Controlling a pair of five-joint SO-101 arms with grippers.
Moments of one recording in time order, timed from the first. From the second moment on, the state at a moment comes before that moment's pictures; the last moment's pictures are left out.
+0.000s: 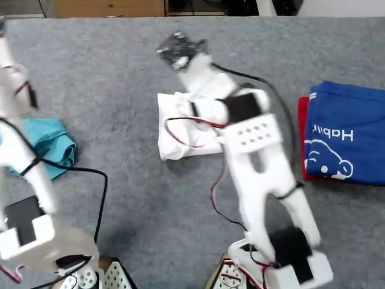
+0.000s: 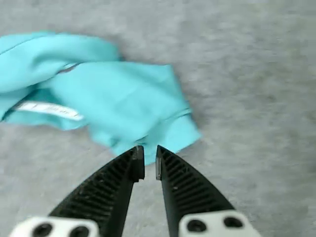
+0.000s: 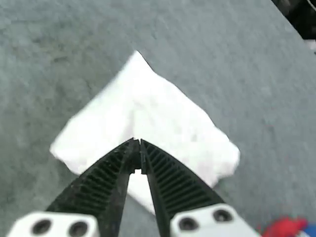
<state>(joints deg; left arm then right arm) -31.4 0.4 -26.5 100.2 -21.1 -25.7 -10.9 7.1 64.7 19.7</state>
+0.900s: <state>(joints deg) -44.8 -0.6 -26.1 100.2 -22.5 -15.2 14.5 7.7 61.3 30.7</state>
